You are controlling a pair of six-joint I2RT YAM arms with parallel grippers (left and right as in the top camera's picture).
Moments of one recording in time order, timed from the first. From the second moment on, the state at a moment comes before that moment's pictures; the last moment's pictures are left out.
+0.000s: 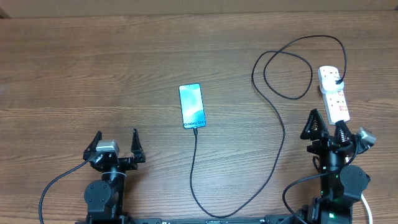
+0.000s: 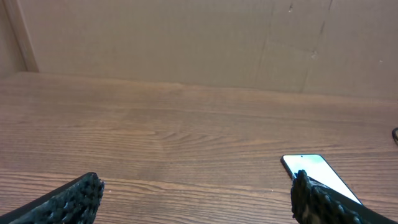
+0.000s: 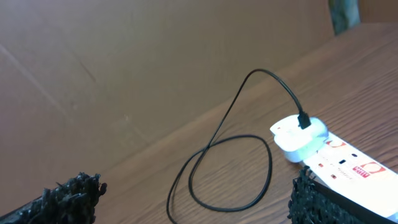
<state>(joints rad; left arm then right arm) 0.01 0.01 0.01 -0.08 -0.02 -0.09 -0.27 0.30 0.10 0.16 -0.15 0.51</state>
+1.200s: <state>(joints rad) 0.01 0.02 0.01 -0.08 -0.02 -0.09 -0.24 0.01 0.02 -0.03 -0.08 0.49</state>
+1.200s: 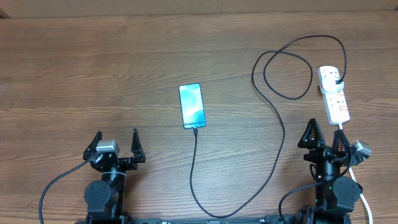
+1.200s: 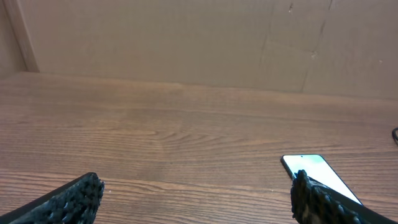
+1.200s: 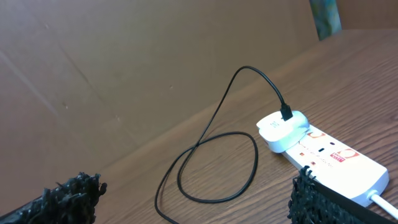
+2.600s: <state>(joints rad) 0.01 0.02 0.01 -0.08 -0.02 -0.09 -0.07 0.01 0.02 -0.03 -0.08 0.18</state>
